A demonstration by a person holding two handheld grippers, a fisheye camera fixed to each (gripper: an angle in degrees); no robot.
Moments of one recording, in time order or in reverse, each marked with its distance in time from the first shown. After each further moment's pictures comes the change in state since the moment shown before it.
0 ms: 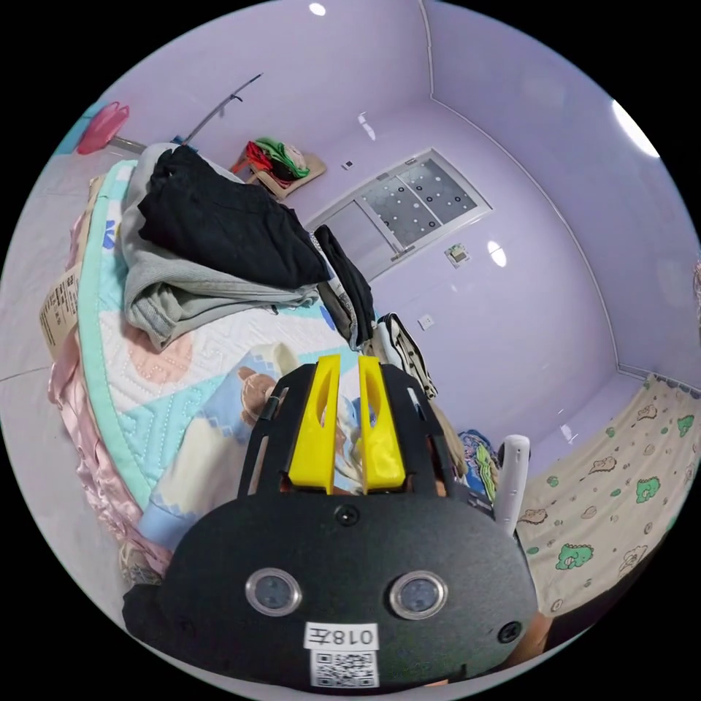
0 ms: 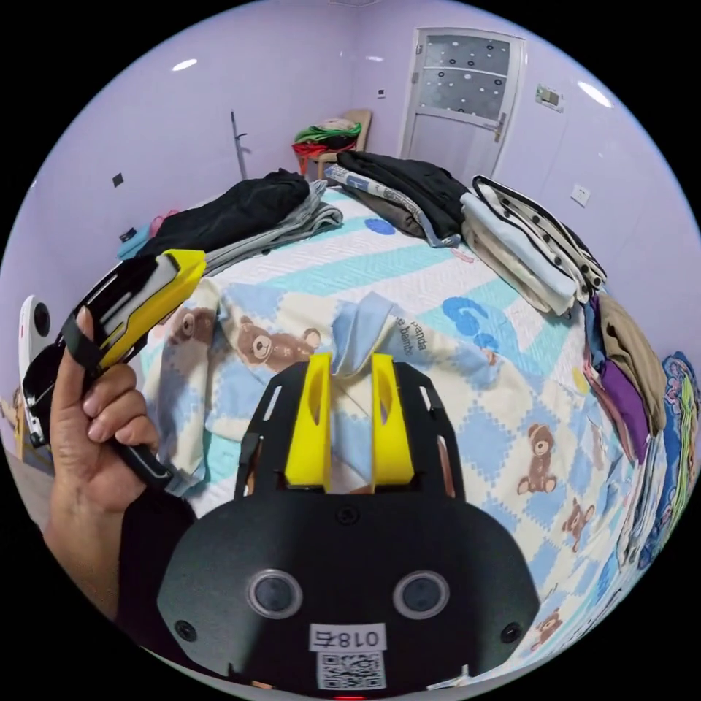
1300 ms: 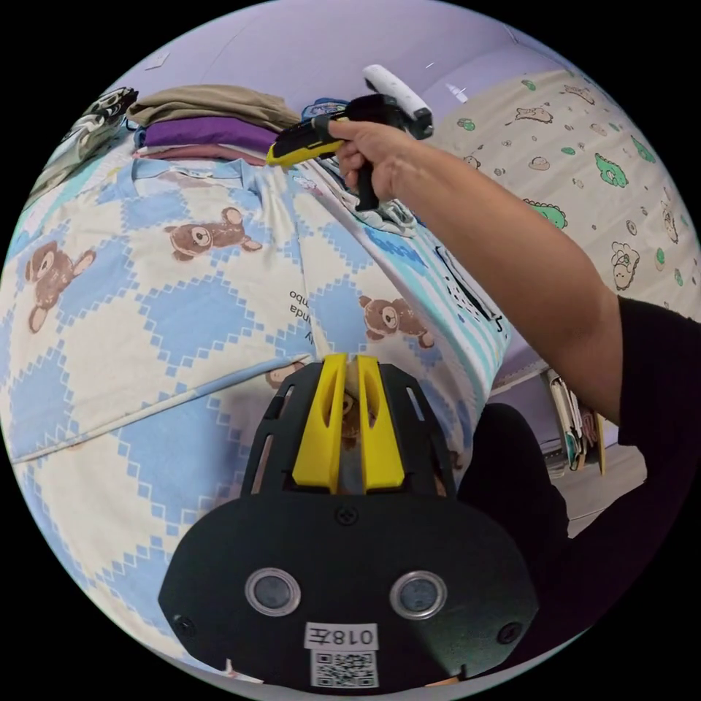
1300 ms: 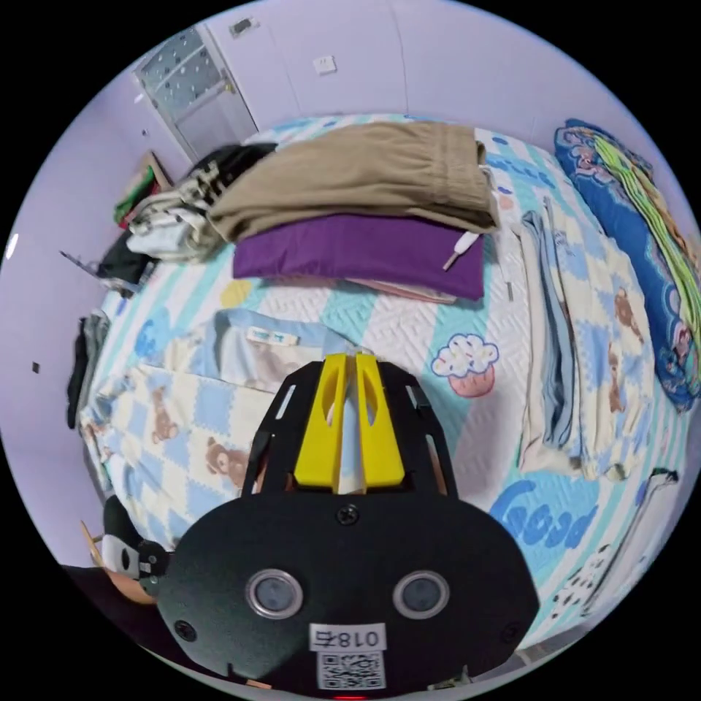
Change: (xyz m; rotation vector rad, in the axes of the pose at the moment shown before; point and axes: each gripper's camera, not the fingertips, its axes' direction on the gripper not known) left arm 0.437 0.165 0.267 -1.172 0.382 0.752; right arm 0.460 0.105 -0.053 -0.221 0.083 0.605
